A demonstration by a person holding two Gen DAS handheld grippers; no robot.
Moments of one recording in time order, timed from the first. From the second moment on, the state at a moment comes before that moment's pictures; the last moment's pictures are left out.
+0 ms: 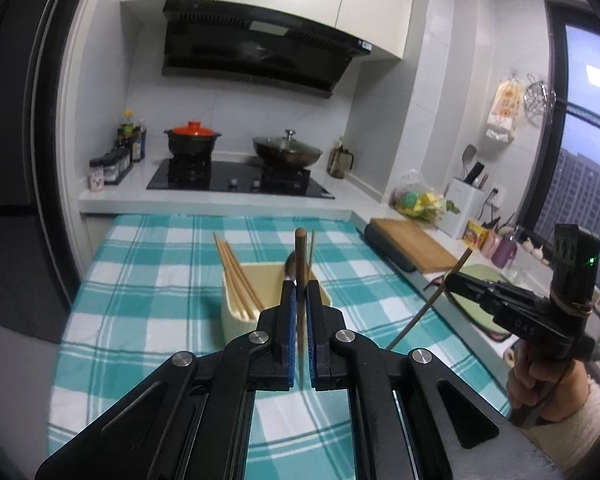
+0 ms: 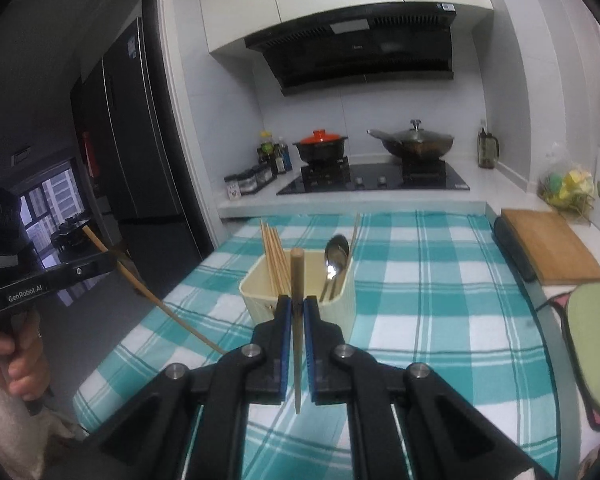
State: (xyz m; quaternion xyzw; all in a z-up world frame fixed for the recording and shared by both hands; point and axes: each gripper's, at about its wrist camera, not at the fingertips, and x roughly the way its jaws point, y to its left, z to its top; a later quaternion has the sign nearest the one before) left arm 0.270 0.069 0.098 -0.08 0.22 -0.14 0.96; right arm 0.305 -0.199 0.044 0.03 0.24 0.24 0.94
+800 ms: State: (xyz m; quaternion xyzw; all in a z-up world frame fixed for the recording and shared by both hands) left arm 0.441 0.050 0.073 -0.08 0.21 -0.06 0.97; right arm 0.466 -0.117 0.076 0.00 0.24 0.23 0.94
